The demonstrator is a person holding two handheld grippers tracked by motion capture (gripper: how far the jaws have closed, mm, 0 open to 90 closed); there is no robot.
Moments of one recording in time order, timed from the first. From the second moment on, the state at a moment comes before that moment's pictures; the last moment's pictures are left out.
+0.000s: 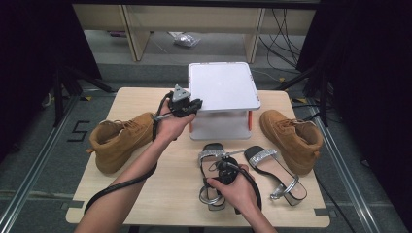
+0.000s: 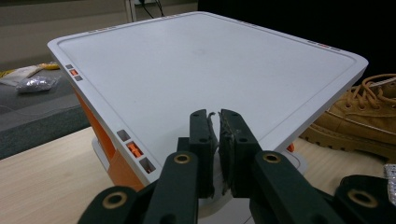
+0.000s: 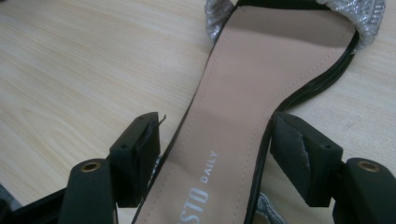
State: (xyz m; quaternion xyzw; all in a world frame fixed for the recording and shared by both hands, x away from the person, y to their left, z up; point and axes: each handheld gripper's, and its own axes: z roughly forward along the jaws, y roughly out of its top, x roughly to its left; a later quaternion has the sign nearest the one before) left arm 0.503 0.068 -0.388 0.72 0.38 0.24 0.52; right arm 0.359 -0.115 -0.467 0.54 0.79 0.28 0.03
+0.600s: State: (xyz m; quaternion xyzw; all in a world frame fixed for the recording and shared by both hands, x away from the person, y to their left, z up) left arm 0.506 0.062 -0.388 0.73 0.38 0.24 0.52; right arm 0.369 -0.119 -0.468 0.54 0.81 0.22 0.01
